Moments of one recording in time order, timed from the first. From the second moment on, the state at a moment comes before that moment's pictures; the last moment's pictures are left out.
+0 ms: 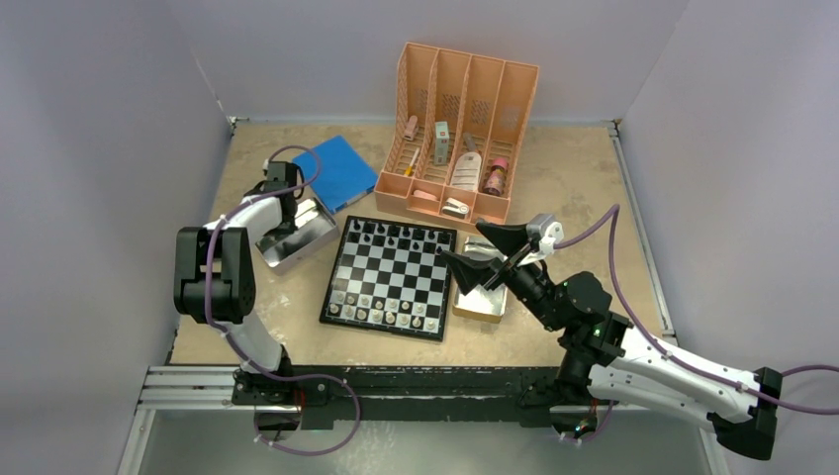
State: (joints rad) left arm -0.01 1.73 1.07 -0.41 -0.46 -0.12; right arm 1.07 0.63 0.56 0.30 0.29 0.19
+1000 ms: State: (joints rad) left arm 0.04 1.78 1.06 -0.37 -0.41 -0.15; right arm 1.07 0.61 0.56 0.30 0.29 0.19
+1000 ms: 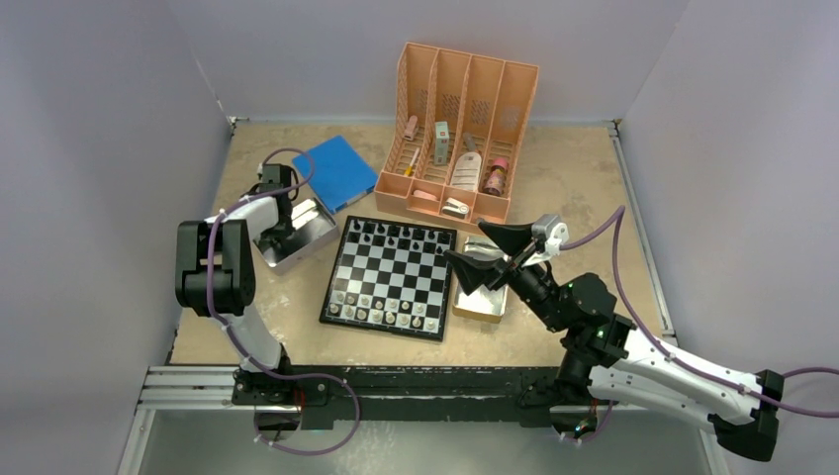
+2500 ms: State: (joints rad) left arm -0.19 1.40 1.19 -0.68 0.46 -0.19; right arm 1.07 0.94 0.55 0.48 0.20 0.02
